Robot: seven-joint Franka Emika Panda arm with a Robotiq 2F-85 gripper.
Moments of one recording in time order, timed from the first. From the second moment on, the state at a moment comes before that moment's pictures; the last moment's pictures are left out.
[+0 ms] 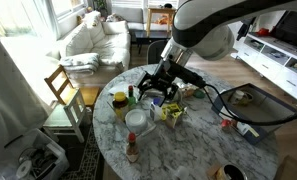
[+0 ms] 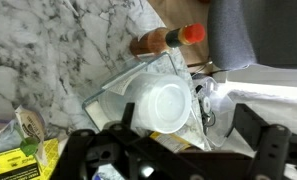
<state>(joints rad) 0.15 0.28 0.03 -1.83 0.62 2.17 0.26</state>
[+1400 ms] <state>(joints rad) 0.10 0.69 0.03 -1.39 0.62 1.89 0.92</state>
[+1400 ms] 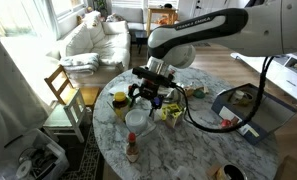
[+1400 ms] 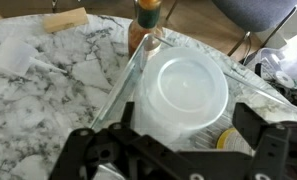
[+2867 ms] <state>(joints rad) 0.06 0.84 0.07 -1.25 0.67 1.74 0.96</state>
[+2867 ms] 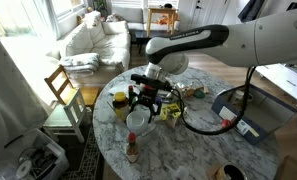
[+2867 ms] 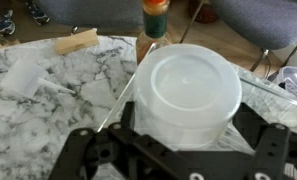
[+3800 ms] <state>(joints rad) 0.02 0.88 0.08 -1.20 0.75 1.65 0.96</state>
